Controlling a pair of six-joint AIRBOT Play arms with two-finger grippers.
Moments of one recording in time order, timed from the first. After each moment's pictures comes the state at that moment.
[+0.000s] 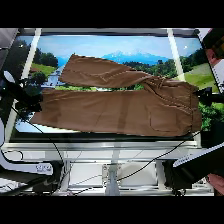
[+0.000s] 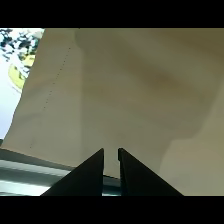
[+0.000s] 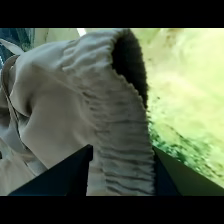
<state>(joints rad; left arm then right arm) 0.34 -1.57 1.31 1.51 -1.46 -1.54 -0.86 -2.11 1.72 -0.76 1.40 1.11</state>
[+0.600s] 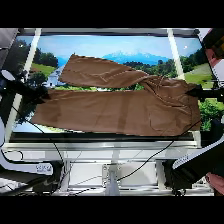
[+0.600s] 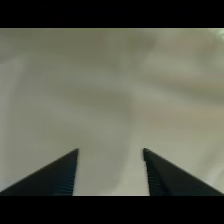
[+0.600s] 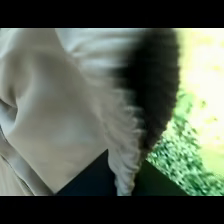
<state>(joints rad) 0.33 -1.57 1.31 1.23 -1.20 -1.52 -0.74 -2.12 1.75 -0.85 1.37 1.06</state>
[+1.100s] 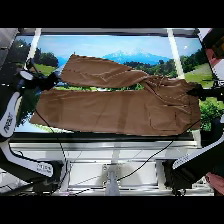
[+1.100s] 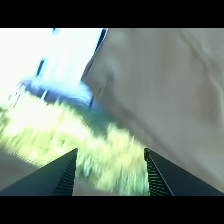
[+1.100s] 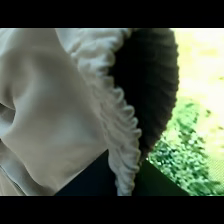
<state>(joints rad) 0.19 -1.71 1.31 1.02 -0.64 -1.46 -0.74 -2.11 1.76 -0.85 1.36 1.05</state>
